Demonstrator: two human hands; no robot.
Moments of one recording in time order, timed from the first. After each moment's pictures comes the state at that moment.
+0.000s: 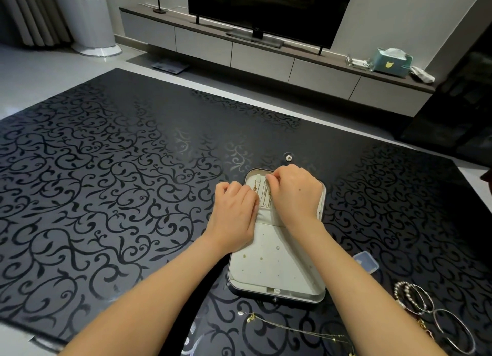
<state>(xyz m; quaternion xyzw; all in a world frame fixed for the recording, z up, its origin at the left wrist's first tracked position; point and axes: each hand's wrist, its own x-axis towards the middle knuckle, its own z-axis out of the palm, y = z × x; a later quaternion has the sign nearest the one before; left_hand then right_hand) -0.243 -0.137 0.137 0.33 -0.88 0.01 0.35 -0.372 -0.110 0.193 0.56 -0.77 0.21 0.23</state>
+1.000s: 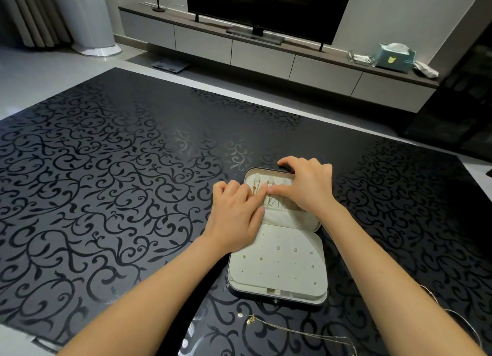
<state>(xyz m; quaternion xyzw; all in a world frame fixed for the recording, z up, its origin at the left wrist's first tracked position) -0.245 -0.138 0.135 0.33 -0.89 0.04 0.32 -0.413 -0.115 0.206 0.61 -0.78 0.13 0.04</state>
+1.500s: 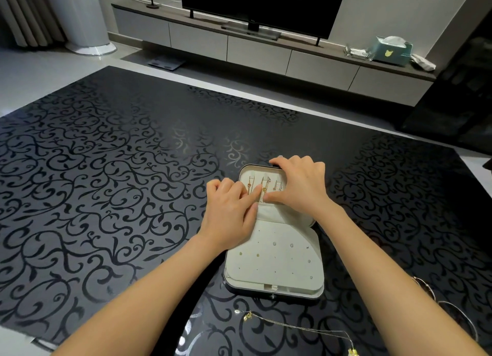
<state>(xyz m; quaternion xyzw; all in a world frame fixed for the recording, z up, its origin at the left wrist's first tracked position) -0.244 -0.136 0.137 0.34 -0.88 0.01 0.33 -0.411 -0.109 0.201 0.63 -0.77 0.08 0.04</state>
